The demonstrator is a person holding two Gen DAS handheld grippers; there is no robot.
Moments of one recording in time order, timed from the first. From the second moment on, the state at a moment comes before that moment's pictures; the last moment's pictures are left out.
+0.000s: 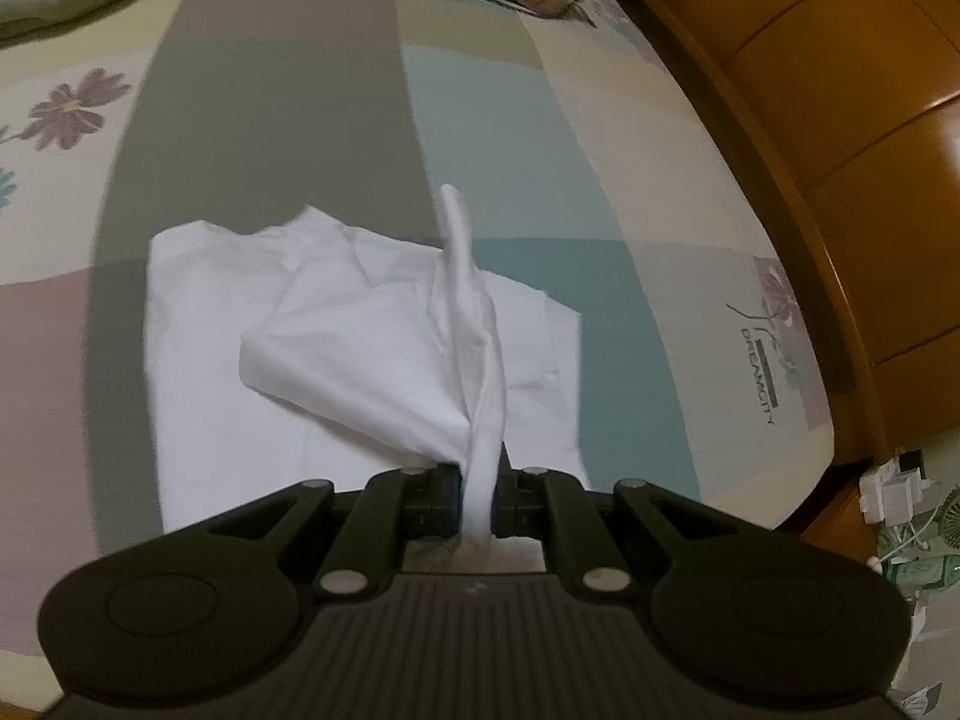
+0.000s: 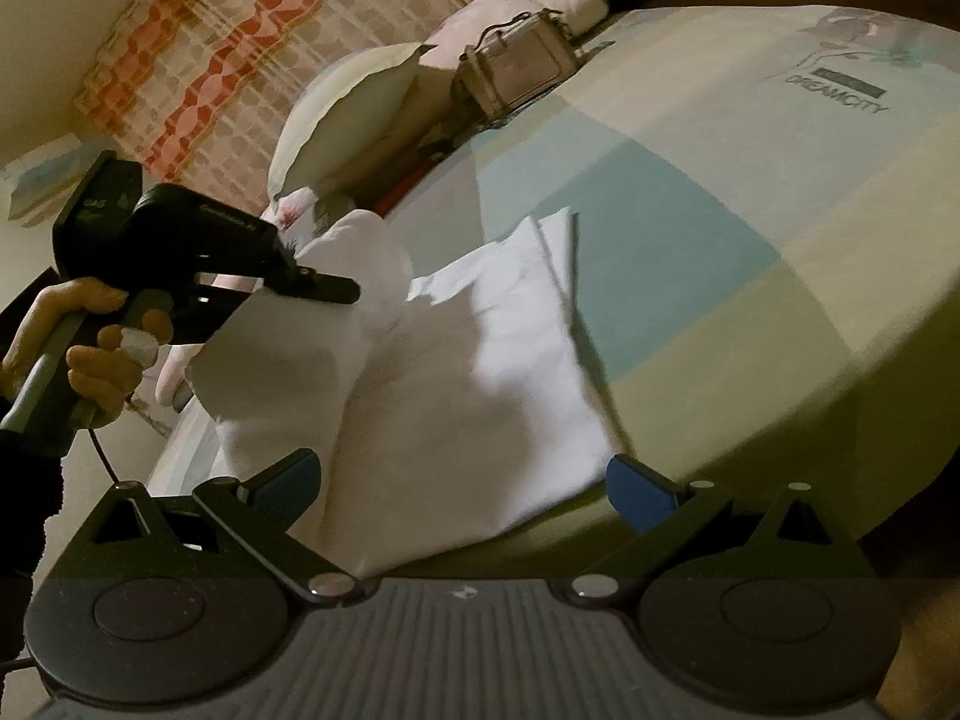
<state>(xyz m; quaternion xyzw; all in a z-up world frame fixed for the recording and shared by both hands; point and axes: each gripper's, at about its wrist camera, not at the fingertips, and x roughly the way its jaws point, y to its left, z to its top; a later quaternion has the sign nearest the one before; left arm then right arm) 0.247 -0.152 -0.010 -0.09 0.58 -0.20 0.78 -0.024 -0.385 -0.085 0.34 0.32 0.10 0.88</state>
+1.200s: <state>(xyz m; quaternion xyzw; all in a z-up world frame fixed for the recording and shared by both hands) 0.223 -0.164 0.036 -0.03 0.51 -0.27 0.82 -0.042 -0.378 -0.085 0.31 0.33 0.09 0.89</state>
